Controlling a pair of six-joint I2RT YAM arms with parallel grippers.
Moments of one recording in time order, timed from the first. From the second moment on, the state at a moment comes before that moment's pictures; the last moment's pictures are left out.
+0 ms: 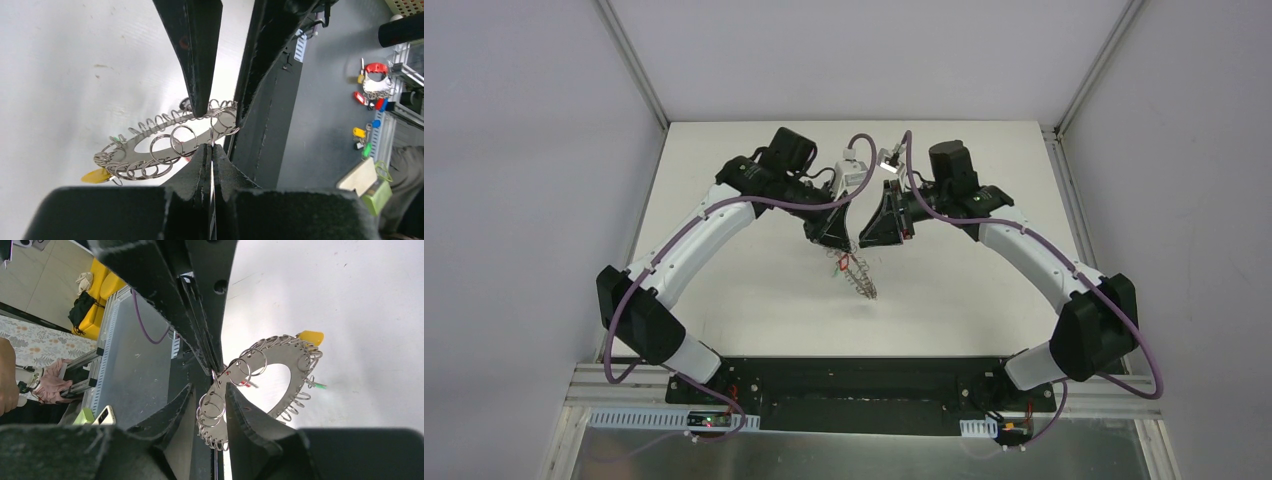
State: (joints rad) left arm -0.58 1.50 1.51 -0.92 0.80 0.22; right arm 0.52 1.47 1.22 -0.34 -1.16 0.06
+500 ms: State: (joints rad) left arm -0.58 1.53 1.53 -0.99 0.86 0.16; right arm 0.52 1.47 1.18 -0.24 -1.19 0.13
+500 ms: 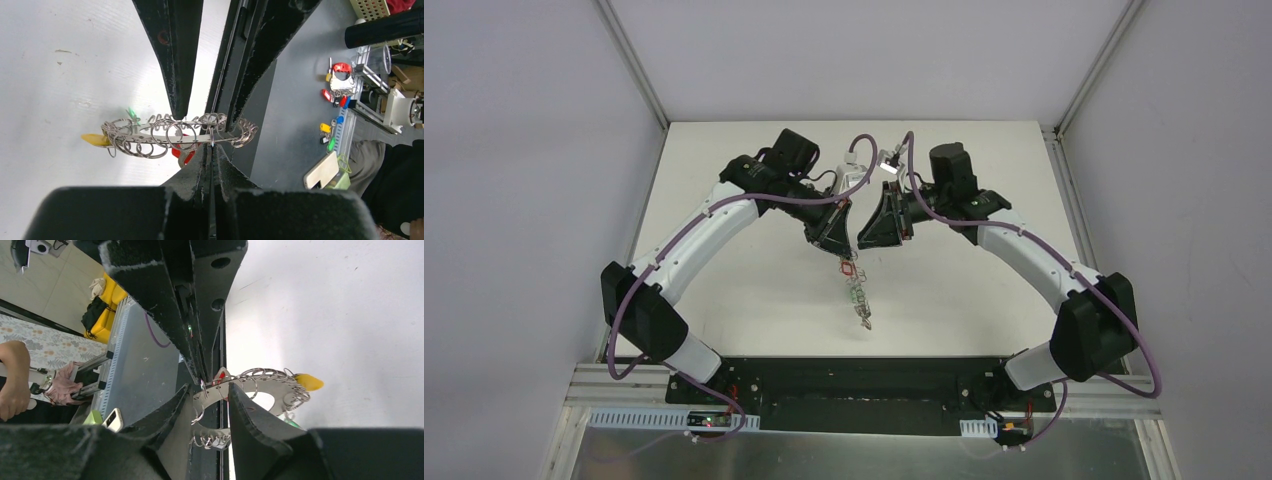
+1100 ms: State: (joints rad) left arm -0.58 1.54 1.53 -0.97 0.87 0.13; right arm 0.55 1.47 1.11 -0.09 -1.24 0.26
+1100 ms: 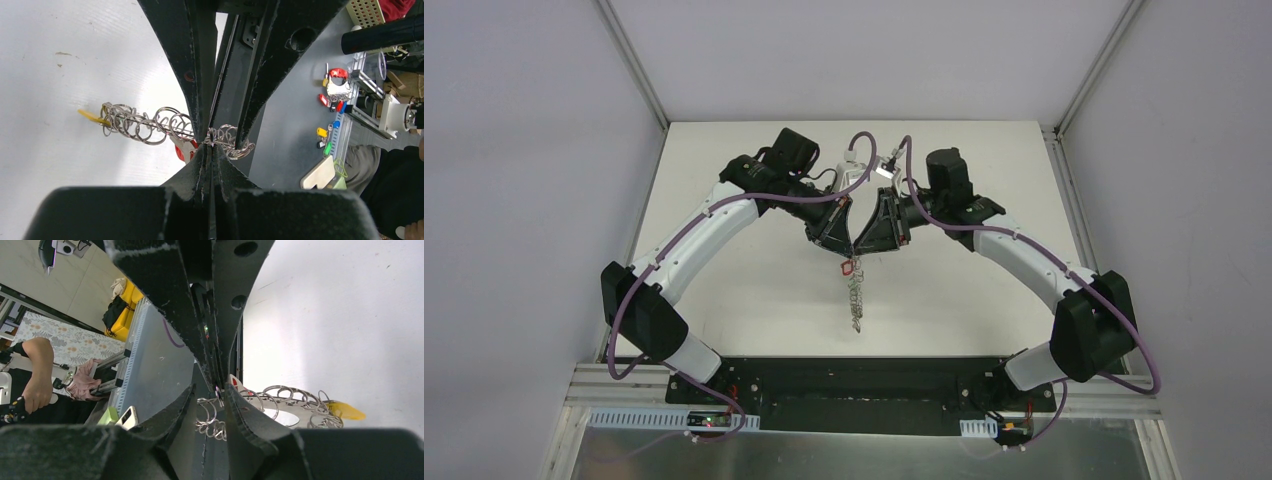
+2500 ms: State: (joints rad) left arm -0.57 1.52 1.50 -0.92 0.89 0.13; right arm 0.54 1.50 1.10 -0.05 -1.26 0.32
